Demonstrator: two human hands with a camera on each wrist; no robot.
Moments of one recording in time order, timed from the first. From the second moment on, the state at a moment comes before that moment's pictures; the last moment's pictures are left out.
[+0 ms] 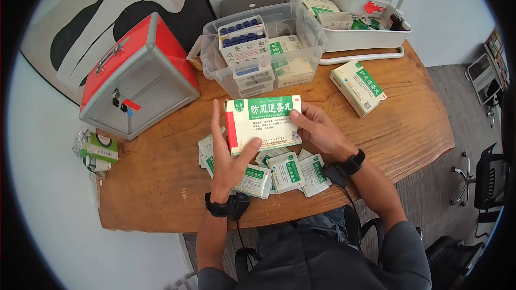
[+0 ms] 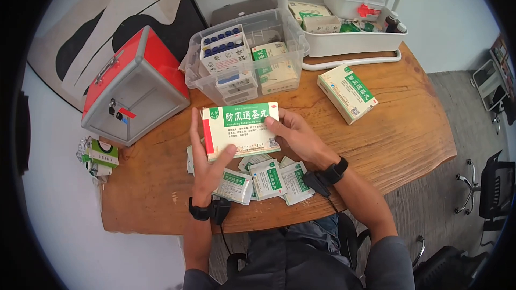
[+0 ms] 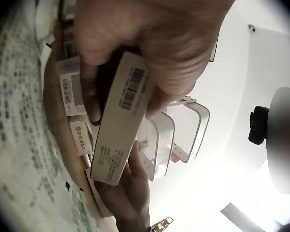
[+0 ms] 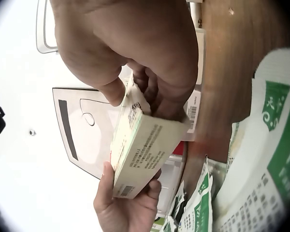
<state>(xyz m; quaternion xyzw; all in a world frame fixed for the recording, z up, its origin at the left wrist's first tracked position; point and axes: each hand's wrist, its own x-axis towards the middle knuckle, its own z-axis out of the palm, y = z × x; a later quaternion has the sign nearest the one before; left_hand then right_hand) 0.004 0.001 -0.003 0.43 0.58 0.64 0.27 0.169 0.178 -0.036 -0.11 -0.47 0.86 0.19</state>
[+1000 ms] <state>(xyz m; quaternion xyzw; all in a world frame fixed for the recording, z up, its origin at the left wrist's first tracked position) 0.017 -0.008 -0.013 0.46 0.56 0.69 -0.01 0.158 0.184 -0.074 0.03 -0.41 0.90 0.14</state>
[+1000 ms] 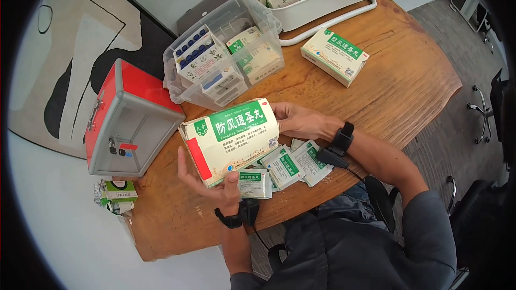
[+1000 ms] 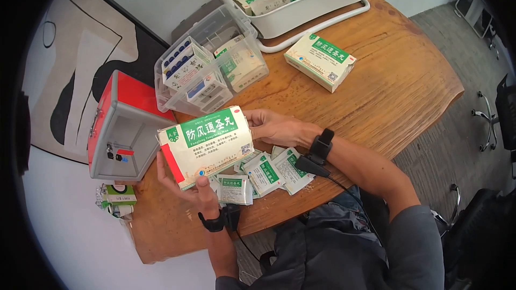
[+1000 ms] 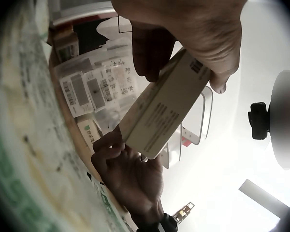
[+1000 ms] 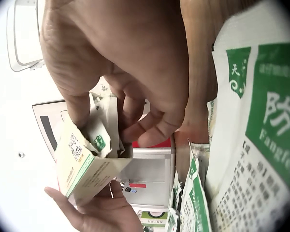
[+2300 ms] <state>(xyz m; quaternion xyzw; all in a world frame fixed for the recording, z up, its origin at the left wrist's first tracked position) -0.006 -0.005 -0.010 0.27 0.54 0.79 0.06 0.174 0.202 -0.043 -0.15 -0.44 0.86 0.20</state>
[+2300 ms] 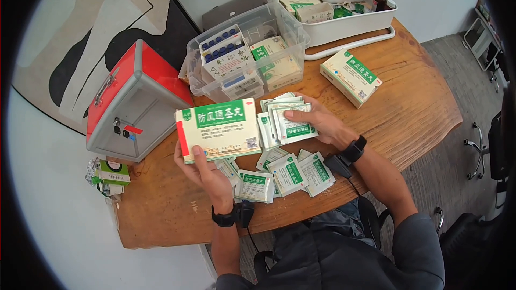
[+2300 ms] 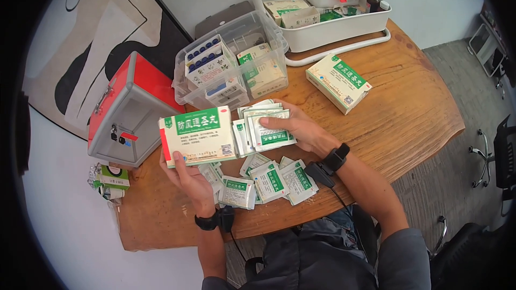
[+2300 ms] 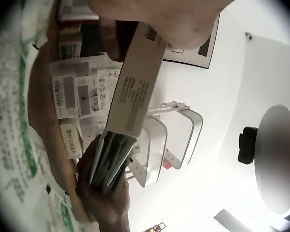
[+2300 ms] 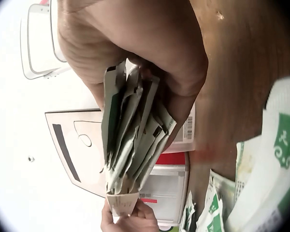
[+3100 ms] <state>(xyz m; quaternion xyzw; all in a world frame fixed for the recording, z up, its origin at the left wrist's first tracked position) -0.019 -0.002 -0.013 0.19 0.52 0.83 0.03 0.270 0.219 -0.005 -0.36 -0.86 0.35 0.07</state>
